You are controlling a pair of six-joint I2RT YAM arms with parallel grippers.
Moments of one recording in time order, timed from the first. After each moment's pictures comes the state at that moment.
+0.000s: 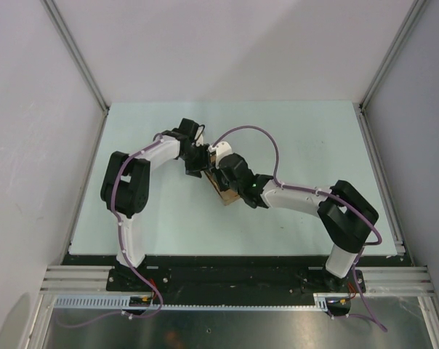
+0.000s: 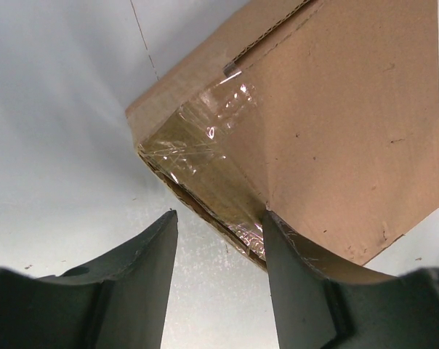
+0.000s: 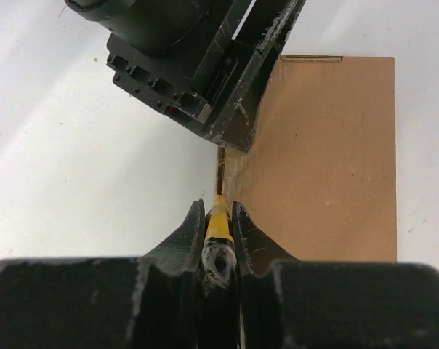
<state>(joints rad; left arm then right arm) -0.36 2.02 1.45 -0.61 0.27 -0.41 0.91 1.74 1.12 0.11 0.21 0.20</state>
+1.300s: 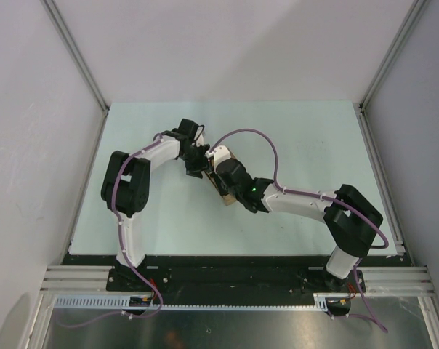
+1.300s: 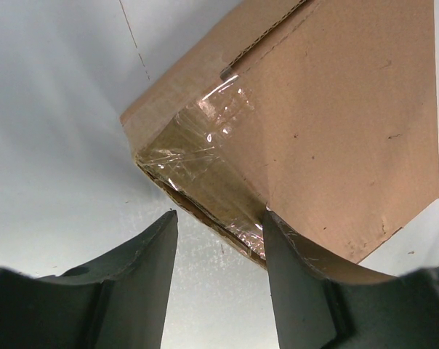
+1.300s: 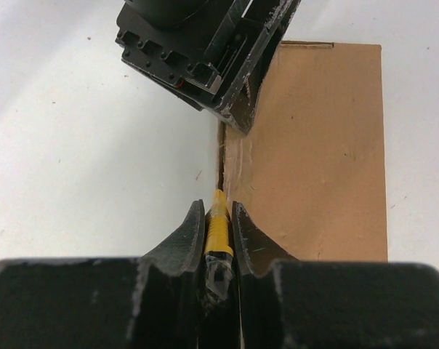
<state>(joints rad) -0.35 2.03 1.45 -0.61 0.30 -0.41 0.97 1.70 1.11 0.03 0.31 0.18</state>
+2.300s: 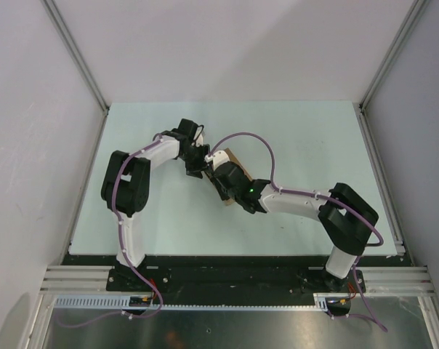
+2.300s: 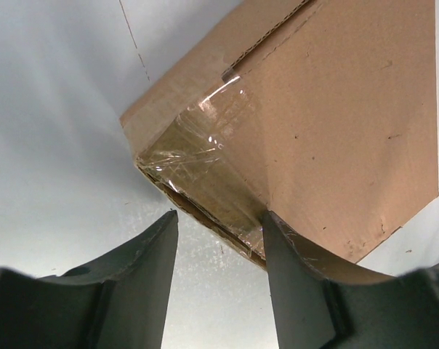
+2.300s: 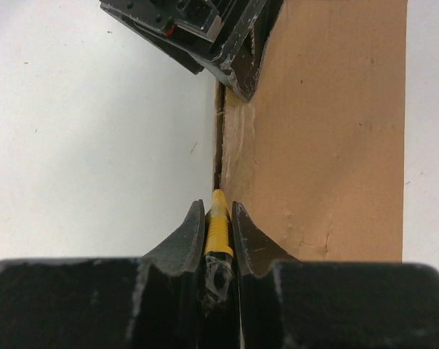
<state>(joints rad) -0.34 2.04 1.45 -0.61 0.31 -0.41 0.97 1.73 1.11 -0.03 0.30 0.20</state>
